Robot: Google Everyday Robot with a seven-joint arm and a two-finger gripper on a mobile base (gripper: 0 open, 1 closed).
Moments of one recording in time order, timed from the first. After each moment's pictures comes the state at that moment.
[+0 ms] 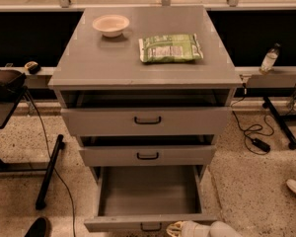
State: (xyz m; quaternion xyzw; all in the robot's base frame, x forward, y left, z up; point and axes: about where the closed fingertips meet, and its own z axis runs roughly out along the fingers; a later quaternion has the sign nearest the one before) arm 0.434 -0.118 0.141 -0.57 0.70 0.19 0.39
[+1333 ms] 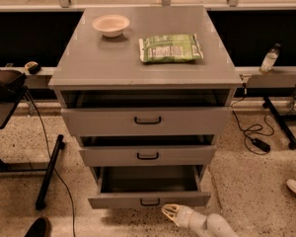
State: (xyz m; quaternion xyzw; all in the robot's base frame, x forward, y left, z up) arm 0.526 -0.104 0.134 -0.49 0.68 0.19 0.51
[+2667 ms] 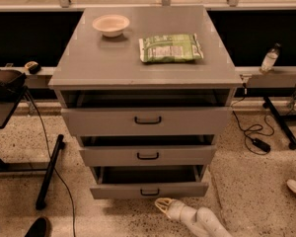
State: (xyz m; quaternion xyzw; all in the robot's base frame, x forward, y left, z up) arm 0.571 -0.075 0.100 -0.48 0.68 0.19 0.52
